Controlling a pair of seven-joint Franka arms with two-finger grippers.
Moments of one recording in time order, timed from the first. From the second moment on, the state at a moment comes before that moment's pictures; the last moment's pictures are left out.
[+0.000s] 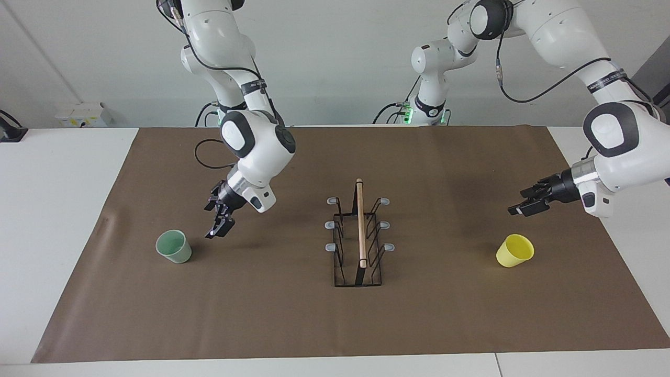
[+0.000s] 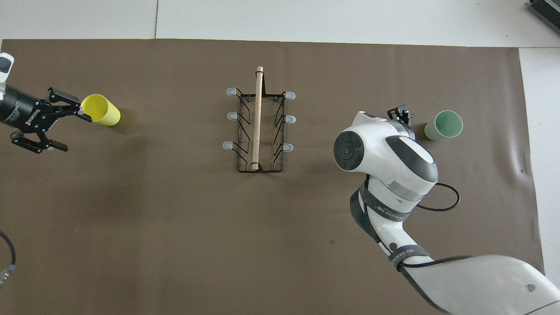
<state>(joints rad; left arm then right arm) 0.25 0.47 -0.03 -1.42 -0.44 1.55 -0.54 0.35 0.33 0.01 -1.92 -0.96 1.99 -0.95</state>
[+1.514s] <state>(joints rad) 0.46 0.60 -0.04 -1.65 -1.16 1.87 -1.00 0.22 0.43 0.00 -2.03 -1.34 2.18 -0.69</state>
